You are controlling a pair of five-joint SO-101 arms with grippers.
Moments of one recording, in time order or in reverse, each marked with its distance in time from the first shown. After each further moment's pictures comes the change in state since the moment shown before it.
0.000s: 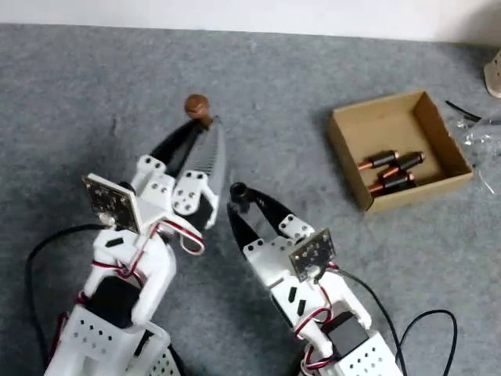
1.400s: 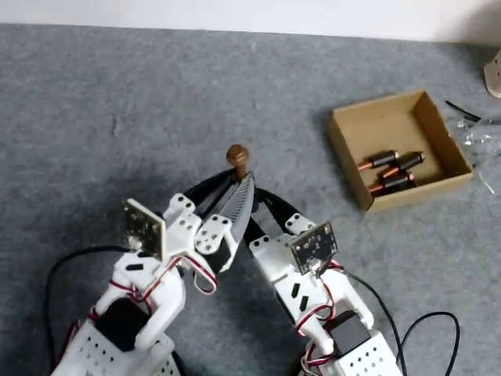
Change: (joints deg) left arm 8.9 -12.8 12.6 9.8 2.3; right arm 3.1 0.1 0.0 1.7 0.1
